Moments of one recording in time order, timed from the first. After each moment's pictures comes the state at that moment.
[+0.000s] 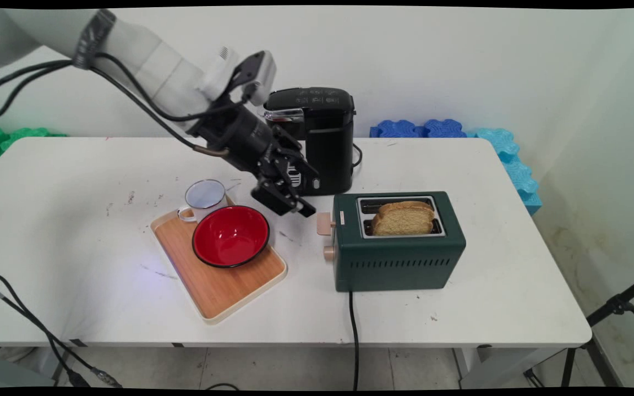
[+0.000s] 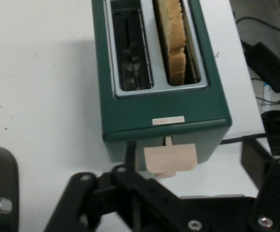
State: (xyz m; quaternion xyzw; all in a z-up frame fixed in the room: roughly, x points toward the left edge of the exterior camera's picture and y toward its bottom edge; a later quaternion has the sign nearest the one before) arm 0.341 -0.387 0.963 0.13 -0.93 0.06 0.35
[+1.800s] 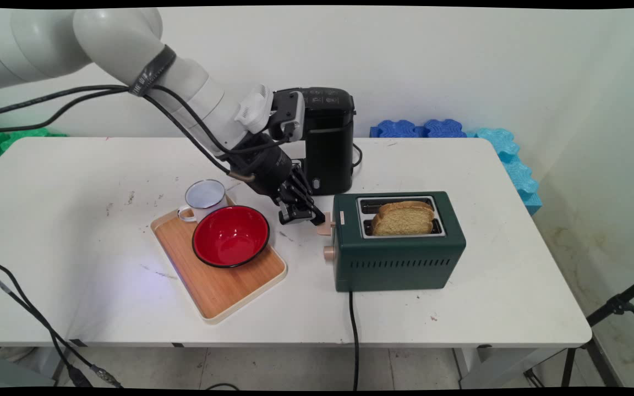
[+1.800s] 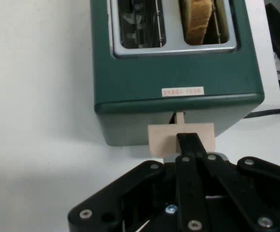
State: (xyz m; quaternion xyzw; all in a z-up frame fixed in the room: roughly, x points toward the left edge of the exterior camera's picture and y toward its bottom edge) arm 0.310 -0.403 0.921 0.17 -0.94 0.04 0.29
